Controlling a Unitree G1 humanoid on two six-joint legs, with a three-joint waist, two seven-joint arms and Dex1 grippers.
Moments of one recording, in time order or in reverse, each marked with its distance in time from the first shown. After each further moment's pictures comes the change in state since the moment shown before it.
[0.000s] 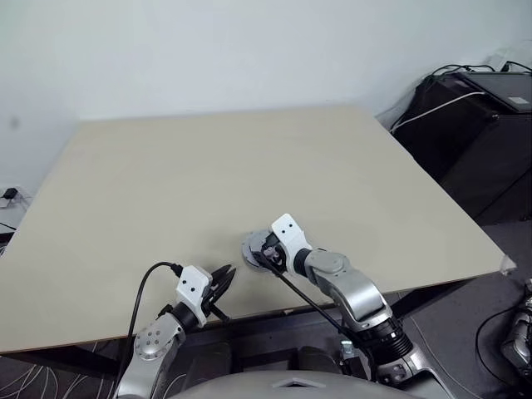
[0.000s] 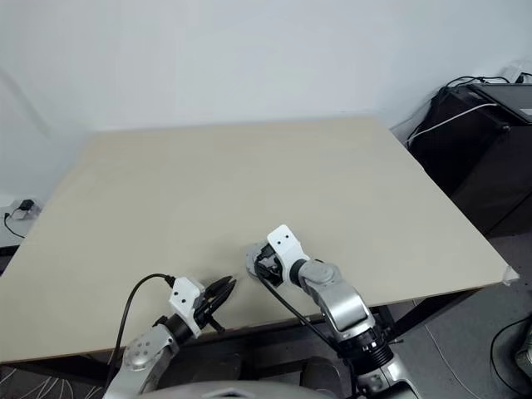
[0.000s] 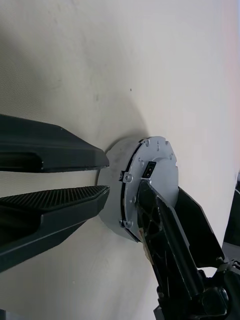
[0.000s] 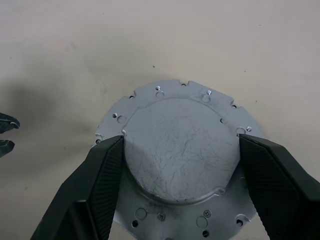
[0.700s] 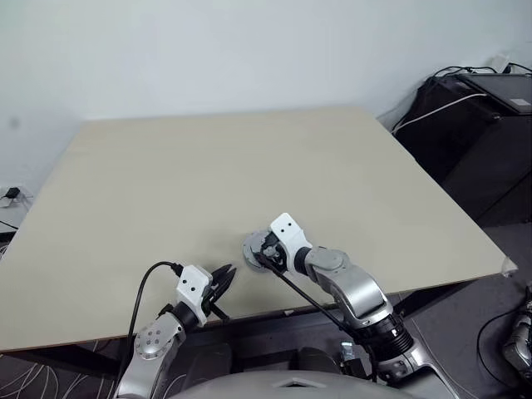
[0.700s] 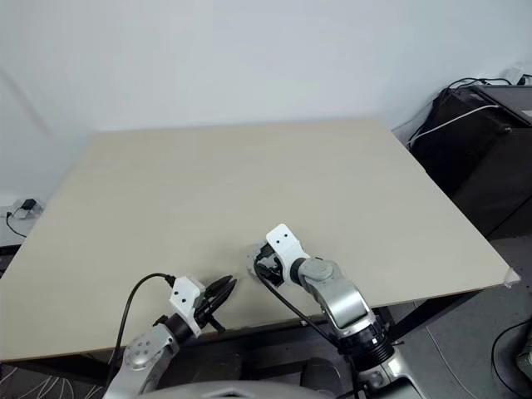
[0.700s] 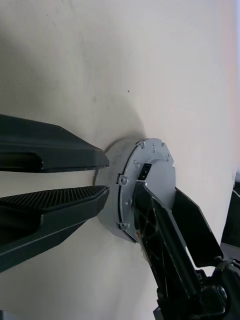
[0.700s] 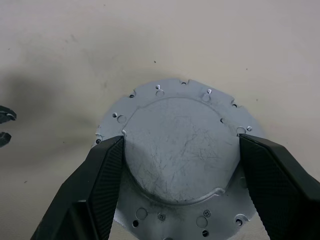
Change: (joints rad) left arm -0.003 -0.005 0.000 0.000 -0.001 0.002 0.000; right arm -0.031 0.000 0.009 -0.005 -0.001 0.078 0.000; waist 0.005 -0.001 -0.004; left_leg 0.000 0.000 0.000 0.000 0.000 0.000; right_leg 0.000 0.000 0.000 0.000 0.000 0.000
